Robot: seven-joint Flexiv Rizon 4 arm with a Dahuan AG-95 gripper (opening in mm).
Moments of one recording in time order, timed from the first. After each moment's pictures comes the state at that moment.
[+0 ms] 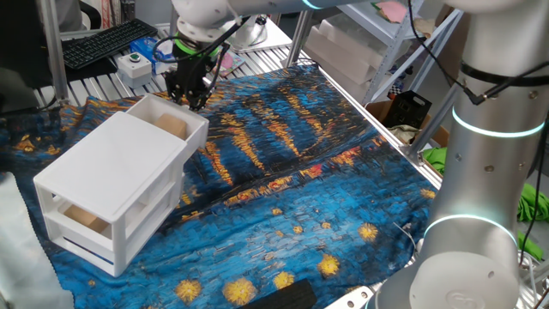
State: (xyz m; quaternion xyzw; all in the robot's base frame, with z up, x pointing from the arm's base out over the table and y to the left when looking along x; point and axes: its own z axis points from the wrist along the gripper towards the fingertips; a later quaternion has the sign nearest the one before) arm 0.648 0.106 0.152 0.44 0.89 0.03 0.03
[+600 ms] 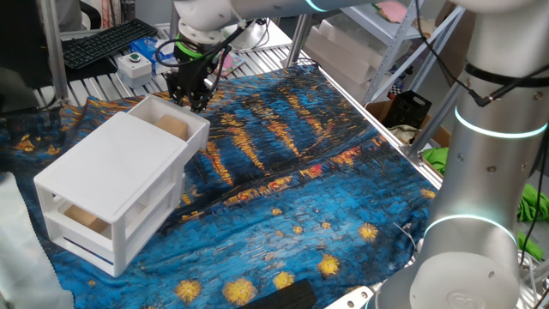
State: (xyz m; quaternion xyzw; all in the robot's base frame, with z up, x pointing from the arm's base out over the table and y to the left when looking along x) arm 0.647 0.106 0.151 0.45 0.89 0.03 0.03
